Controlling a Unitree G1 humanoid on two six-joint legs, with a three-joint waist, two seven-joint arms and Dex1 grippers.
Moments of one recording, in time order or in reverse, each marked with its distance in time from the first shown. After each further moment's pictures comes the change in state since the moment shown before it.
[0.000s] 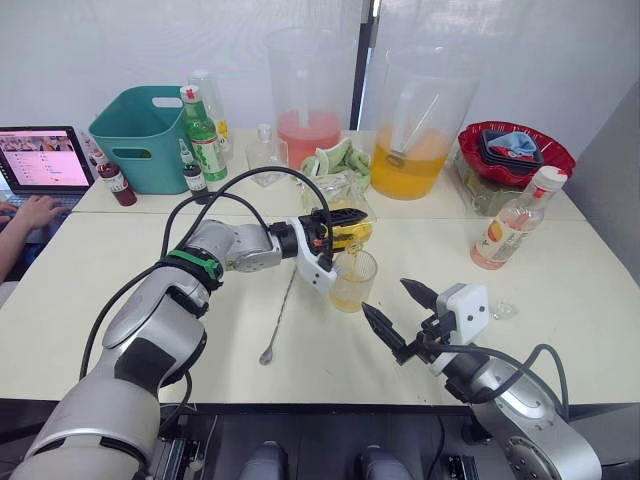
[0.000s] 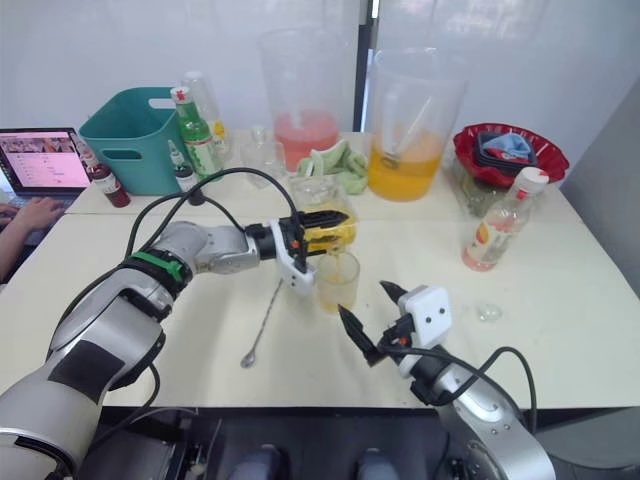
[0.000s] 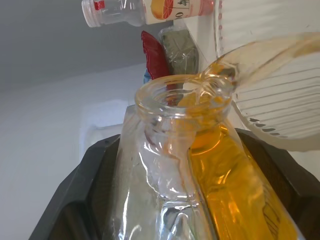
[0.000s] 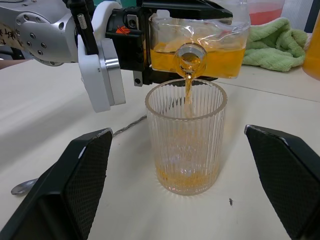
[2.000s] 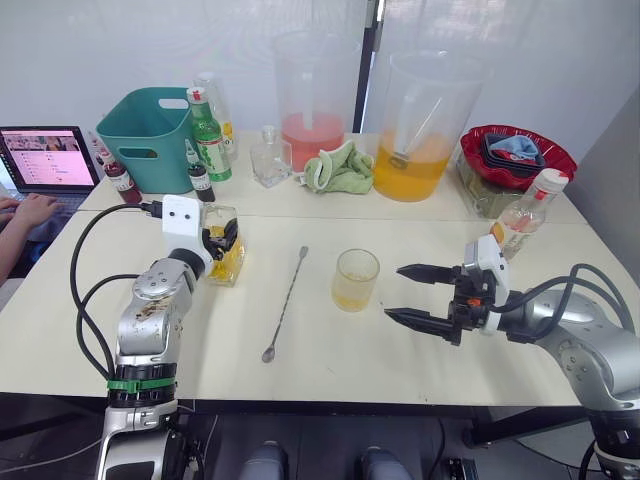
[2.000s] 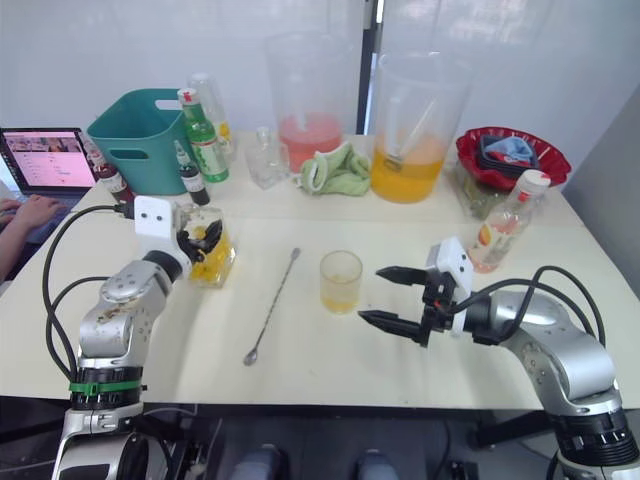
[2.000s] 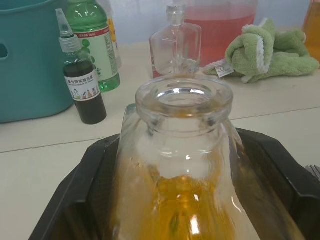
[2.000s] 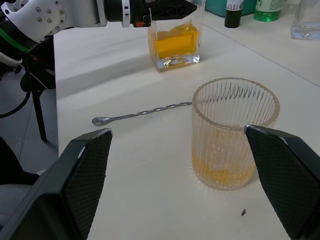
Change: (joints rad) left arm 0.744 -0.096 0.924 -1.126 -1.244 1.480 -0.569; right arm -0.375 -0.395 -0.110 0.413 0.225 0.073 0.670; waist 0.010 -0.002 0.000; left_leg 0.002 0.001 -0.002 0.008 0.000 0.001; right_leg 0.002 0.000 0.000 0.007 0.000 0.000
